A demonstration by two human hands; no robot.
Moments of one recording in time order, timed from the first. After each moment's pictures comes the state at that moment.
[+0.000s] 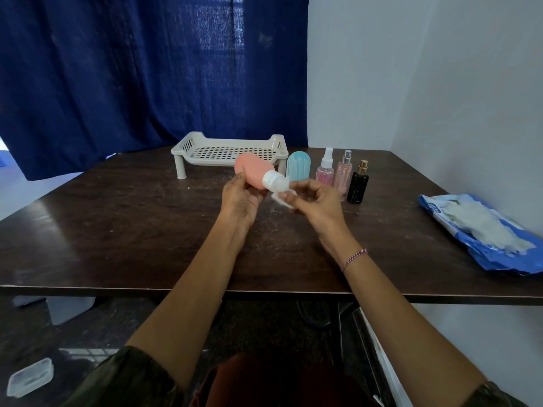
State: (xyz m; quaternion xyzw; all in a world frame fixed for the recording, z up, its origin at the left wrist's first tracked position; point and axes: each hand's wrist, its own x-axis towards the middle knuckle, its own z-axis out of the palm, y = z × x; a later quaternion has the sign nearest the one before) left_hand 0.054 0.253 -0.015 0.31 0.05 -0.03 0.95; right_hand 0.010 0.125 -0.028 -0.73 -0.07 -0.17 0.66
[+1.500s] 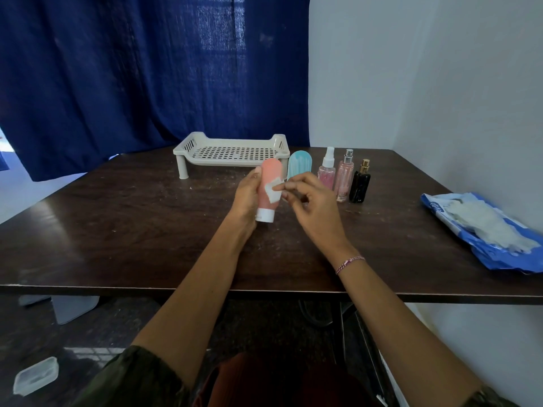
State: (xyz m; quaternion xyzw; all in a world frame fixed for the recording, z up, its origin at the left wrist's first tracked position) left_hand 0.050 0.248 -0.023 0.54 -0.05 -0.02 0.84; right_hand 0.015 0.125 -0.040 -0.81 -0.23 -0.36 0.40
